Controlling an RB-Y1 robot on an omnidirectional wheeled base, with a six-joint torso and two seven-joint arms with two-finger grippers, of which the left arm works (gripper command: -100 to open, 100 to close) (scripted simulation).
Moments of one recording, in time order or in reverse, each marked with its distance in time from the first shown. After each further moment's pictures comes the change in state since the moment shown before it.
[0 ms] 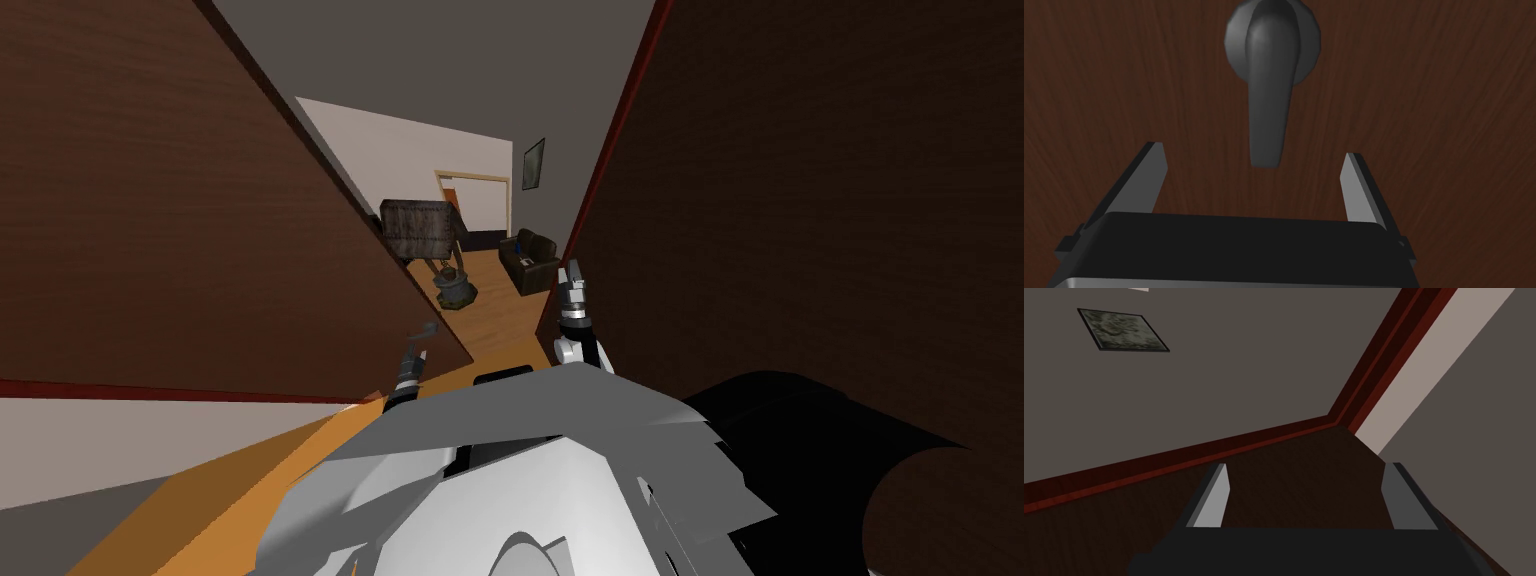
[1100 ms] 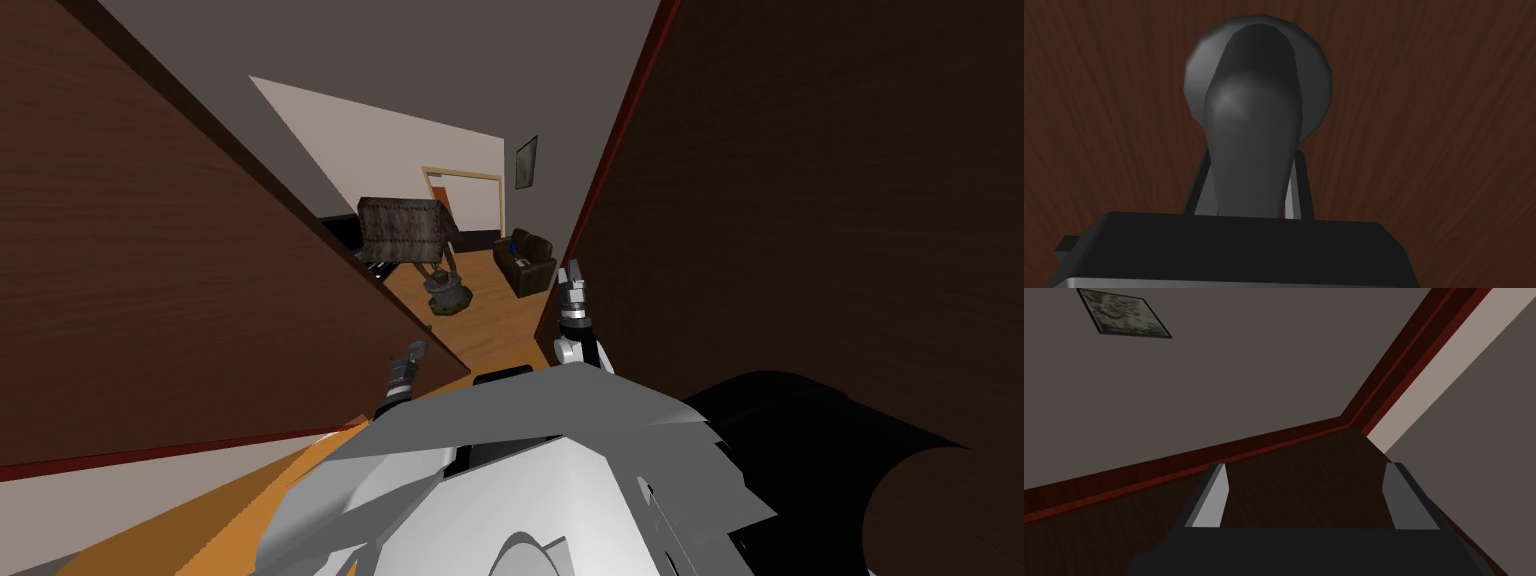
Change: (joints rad) arm 0.003 0.018 0.034 0.049 0.020 -0.026 0.013
